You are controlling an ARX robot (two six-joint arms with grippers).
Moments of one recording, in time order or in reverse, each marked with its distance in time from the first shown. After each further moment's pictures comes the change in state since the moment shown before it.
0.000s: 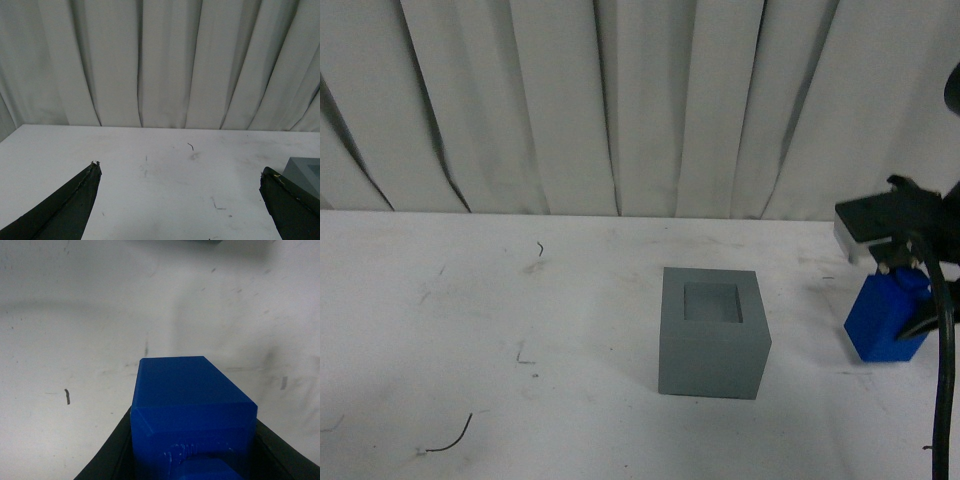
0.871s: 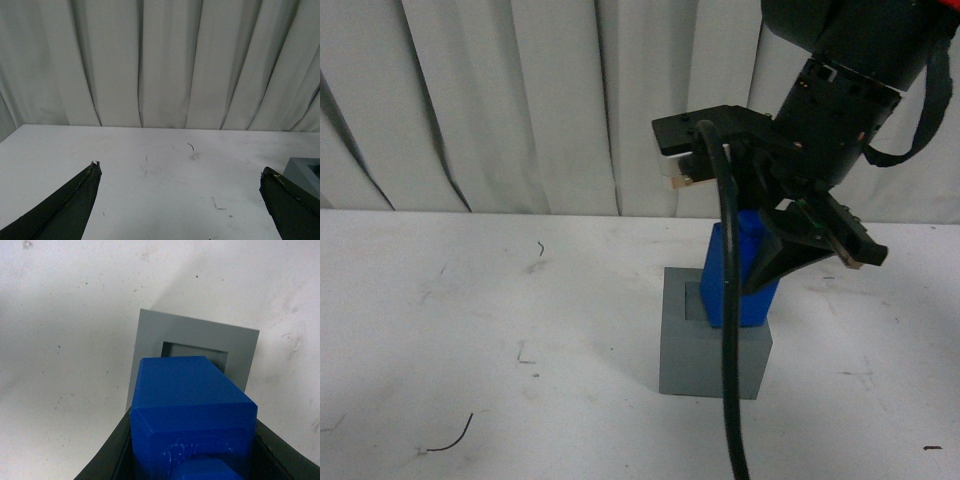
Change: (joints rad) left arm 0.000 0.000 0.000 0.000 0.000 0.000; right arm 0.291 0.043 0.286 -0.224 -0.061 0.213
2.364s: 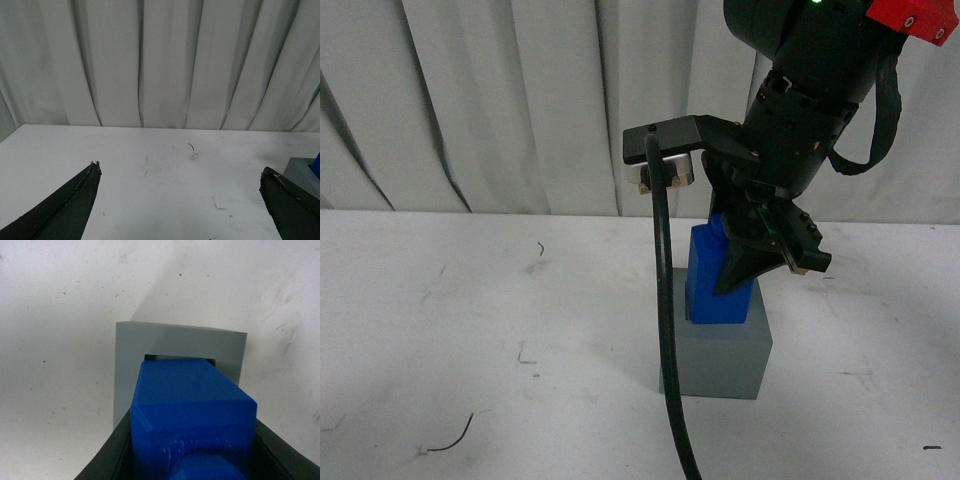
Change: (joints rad) left arm 0.000 0.000 0.000 0.000 0.000 0.000; right arm 0.038 0.039 0.024 0.052 0.063 0.127
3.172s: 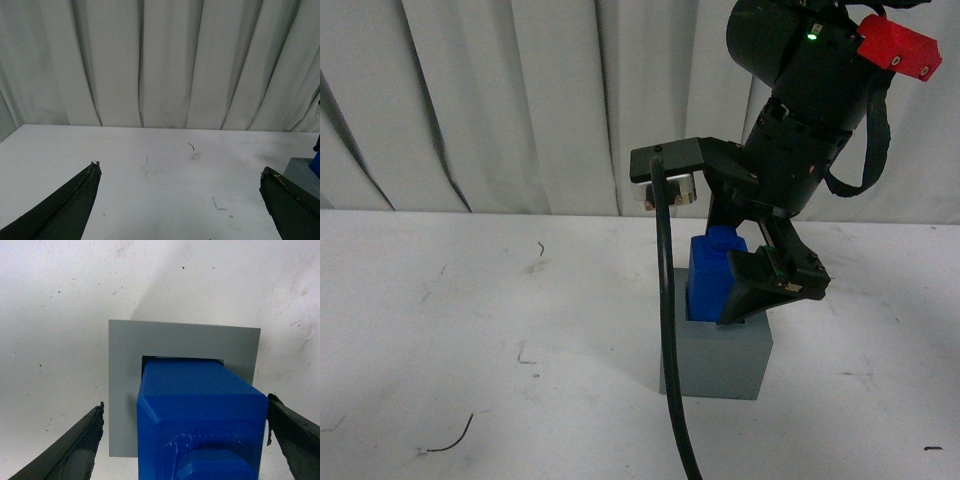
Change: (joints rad) left arm 0.000 0.000 0.000 0.000 0.000 0.000; right arm -0.013 0.032 0.003 0.008 -0.024 0.018
